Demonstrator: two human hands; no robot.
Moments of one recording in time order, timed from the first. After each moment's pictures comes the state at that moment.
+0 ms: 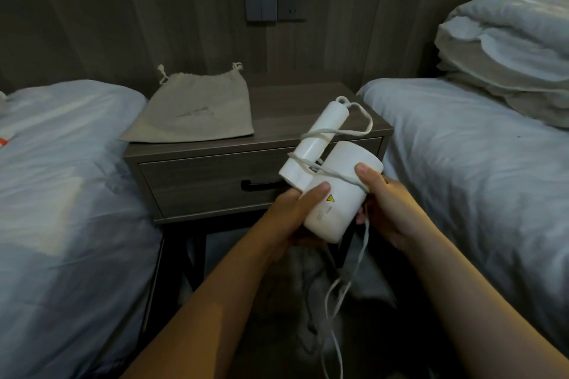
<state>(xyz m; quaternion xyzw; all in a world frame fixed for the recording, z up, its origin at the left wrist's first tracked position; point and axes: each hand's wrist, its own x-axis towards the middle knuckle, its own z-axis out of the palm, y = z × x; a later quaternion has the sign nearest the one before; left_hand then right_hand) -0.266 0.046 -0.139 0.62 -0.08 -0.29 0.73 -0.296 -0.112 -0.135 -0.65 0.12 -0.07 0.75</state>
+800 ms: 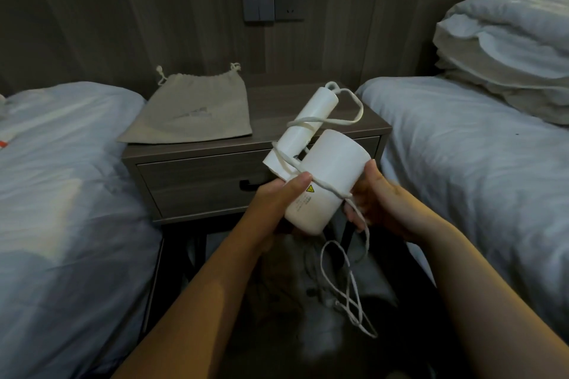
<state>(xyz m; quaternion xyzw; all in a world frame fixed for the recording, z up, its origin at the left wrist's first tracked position) -0.263 0.061 -0.127 0.61 -0.10 -0.22 0.75 -0.292 -0.138 -0.139 -0.77 -0.01 0.09 0.63</state>
